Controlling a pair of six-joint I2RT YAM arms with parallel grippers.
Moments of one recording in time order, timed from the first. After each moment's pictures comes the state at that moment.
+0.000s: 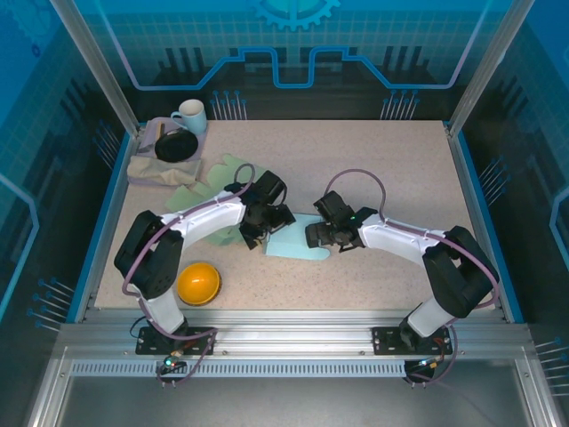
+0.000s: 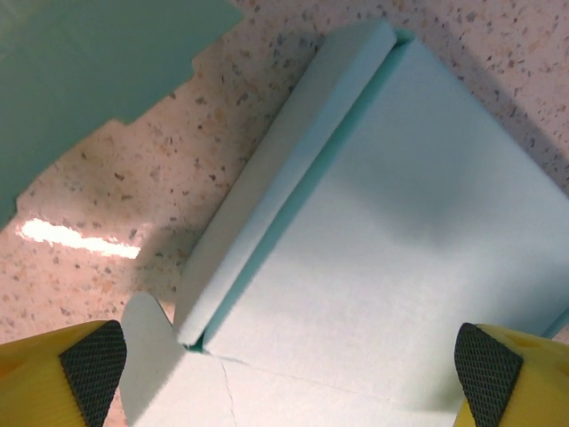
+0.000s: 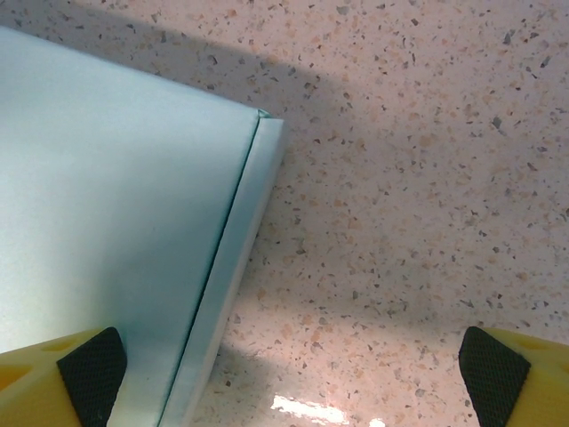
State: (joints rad) left arm -0.61 1.75 1.23 -0.75 0.11 -1.20; right arm 0.66 1.57 0.91 -0.47 0.18 0.46
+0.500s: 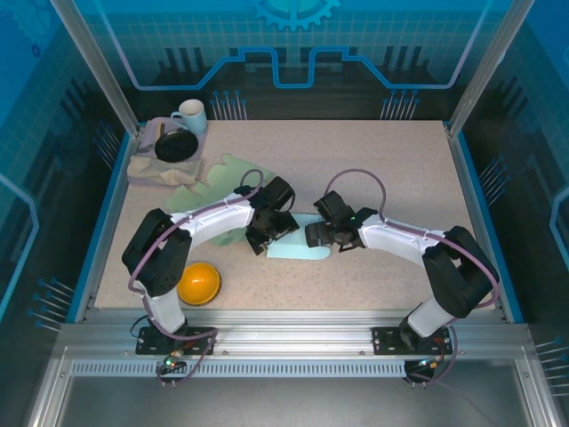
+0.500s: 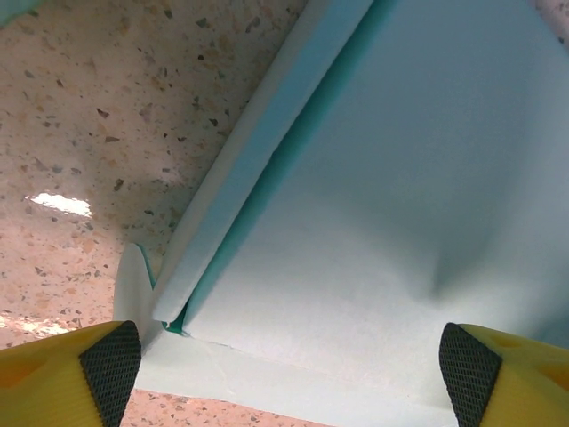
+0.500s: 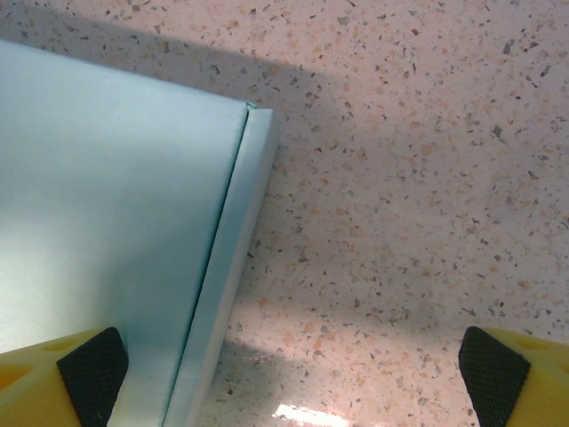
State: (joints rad) left arm -0.65 1.80 1.25 -0.78 0.10 -1.26; right arm 0.66 1.57 0.91 -0.46 0.18 0.46
